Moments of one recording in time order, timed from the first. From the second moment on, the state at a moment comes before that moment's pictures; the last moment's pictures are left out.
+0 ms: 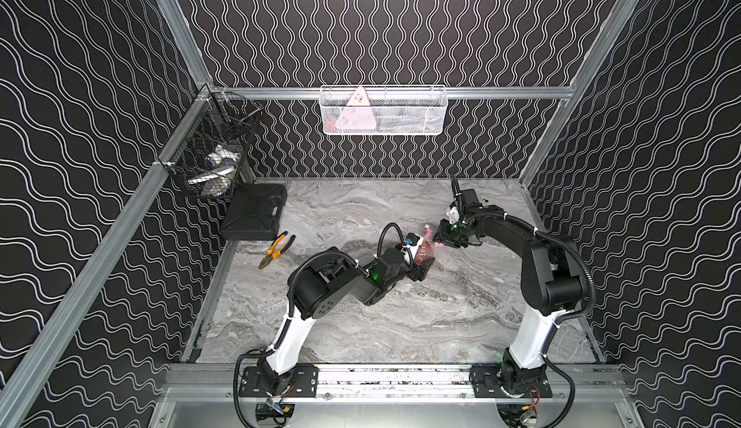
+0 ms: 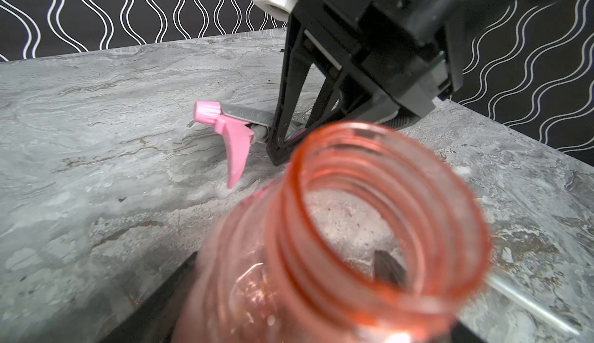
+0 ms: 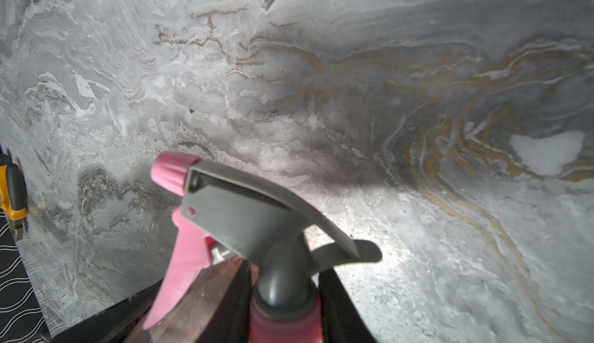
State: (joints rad) left arm -0.77 2.15 0.94 0.97 0.01 -0.18; right arm 0.23 1.90 1.34 -0.63 -0.27 0.45
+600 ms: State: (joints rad) left arm -0.62 1.87 0.91 0.70 0.46 -0.34; right arm 0.19 1.55 1.29 -0.51 -0.14 0.65
